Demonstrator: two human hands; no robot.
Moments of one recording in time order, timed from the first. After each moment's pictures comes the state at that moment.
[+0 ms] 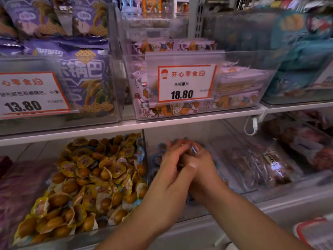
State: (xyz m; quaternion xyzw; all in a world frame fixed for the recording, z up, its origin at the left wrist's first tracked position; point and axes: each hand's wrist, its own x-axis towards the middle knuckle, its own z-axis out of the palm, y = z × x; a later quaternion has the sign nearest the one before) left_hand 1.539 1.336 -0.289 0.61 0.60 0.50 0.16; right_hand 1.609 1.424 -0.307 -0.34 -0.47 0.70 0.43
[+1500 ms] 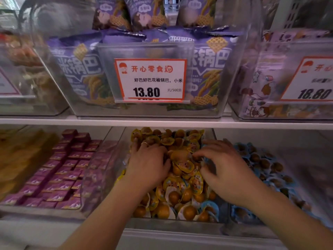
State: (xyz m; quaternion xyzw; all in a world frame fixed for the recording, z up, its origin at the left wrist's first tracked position) left_hand 1.346 1.305 -0.325 0.53 0.84 0.09 -0.04; right_hand 1.540 1.404 -0.302 -0.24 -0.94 0.17 0.20
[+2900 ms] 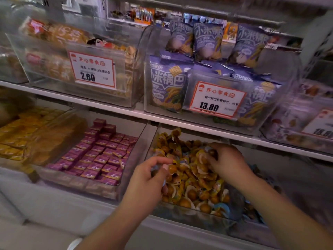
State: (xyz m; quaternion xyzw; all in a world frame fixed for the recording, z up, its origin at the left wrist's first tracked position) left_hand 1.370 1.188 -0.308 0.29 0.64 0.67 0.26; right_hand 1.481 1.401 -0.281 -0.34 -0.93 0.06 0.14
